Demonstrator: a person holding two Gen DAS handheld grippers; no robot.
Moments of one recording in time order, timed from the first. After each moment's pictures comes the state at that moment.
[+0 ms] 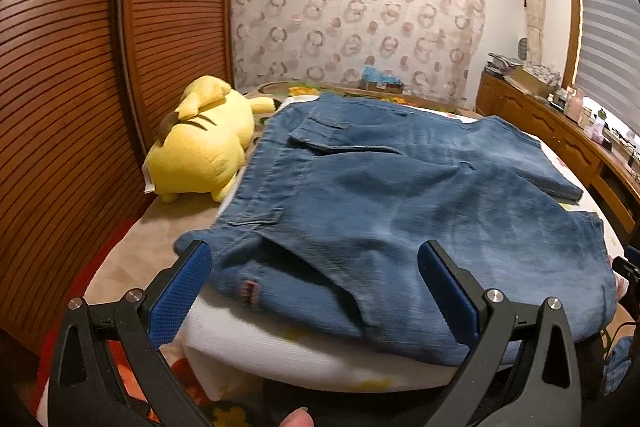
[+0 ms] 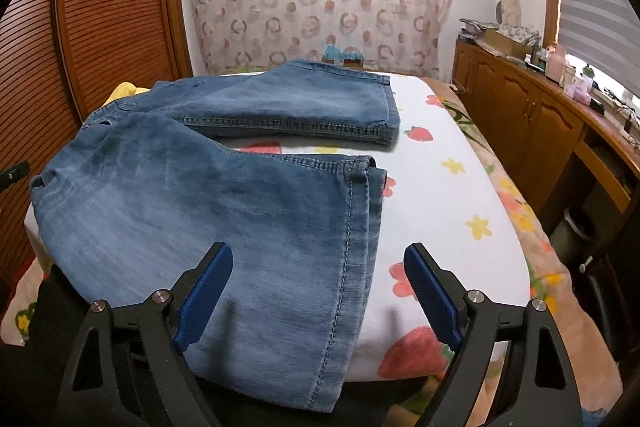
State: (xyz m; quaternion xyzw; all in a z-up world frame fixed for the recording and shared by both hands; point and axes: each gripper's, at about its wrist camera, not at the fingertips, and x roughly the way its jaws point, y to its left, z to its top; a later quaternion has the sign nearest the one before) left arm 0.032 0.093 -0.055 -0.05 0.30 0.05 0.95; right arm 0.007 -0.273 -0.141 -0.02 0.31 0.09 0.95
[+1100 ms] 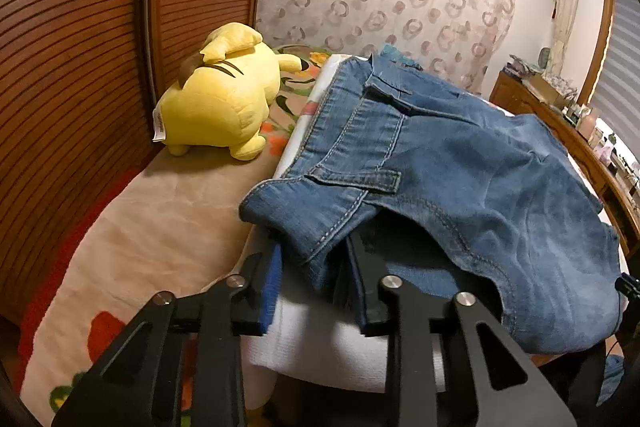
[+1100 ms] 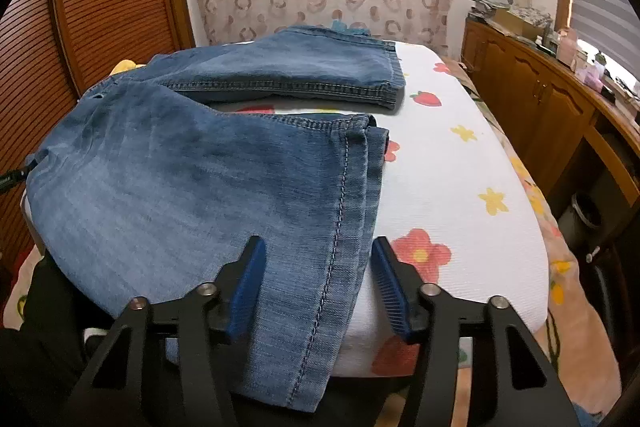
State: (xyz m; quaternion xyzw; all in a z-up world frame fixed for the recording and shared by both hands) left arm 0.048 0.162 -0.101 -0.11 0.34 0.05 0.93; right arm 0.004 -0.276 -0.139 -0.02 0.35 0.10 0.93
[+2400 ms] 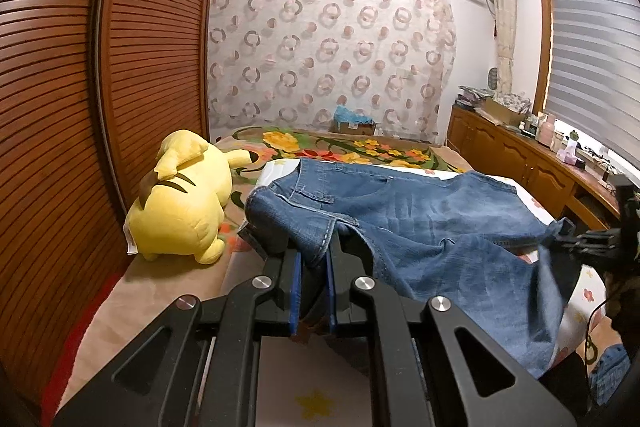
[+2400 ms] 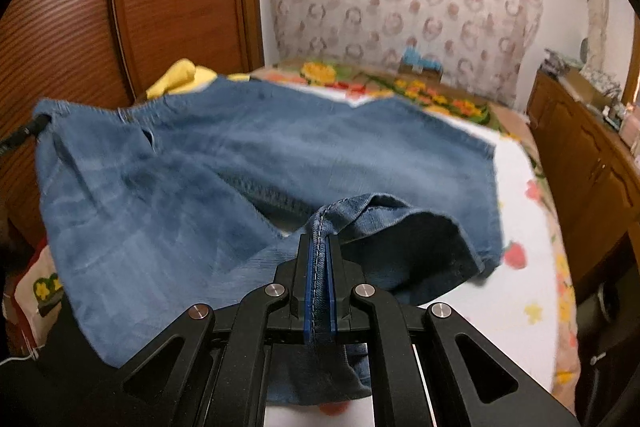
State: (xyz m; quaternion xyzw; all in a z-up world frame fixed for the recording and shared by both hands) left arm 0.055 0.116 -0.006 -0.04 0.23 -0.01 0.97; right arm 0.095 -0.232 -0.105 -0.08 0.33 0.20 0.92
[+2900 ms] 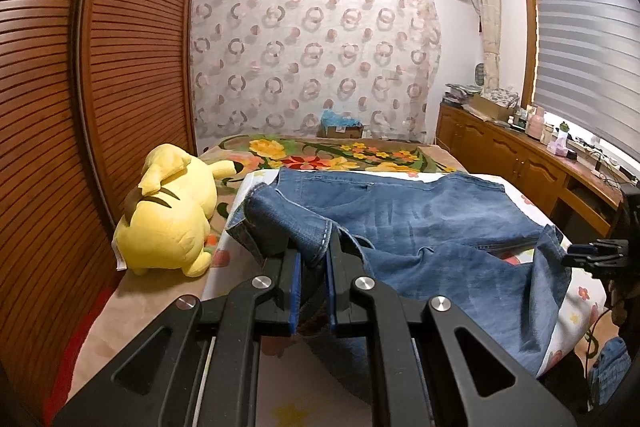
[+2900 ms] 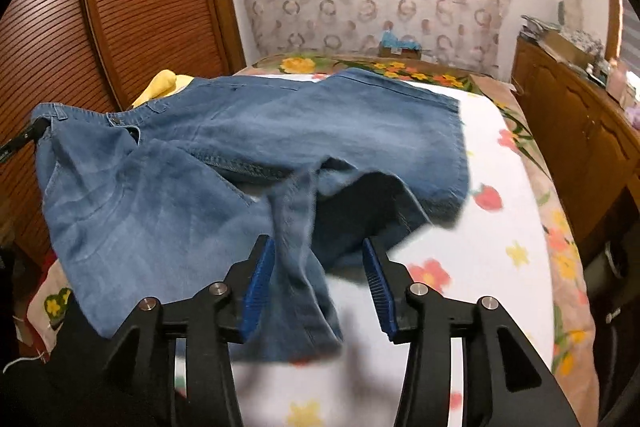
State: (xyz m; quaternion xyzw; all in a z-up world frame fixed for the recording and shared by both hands) left arm 0.063 0.091 0.004 -0.02 0.22 -0.03 0.98; right arm 0.076 -0.277 -0.105 -0.03 0.34 0.17 0.92
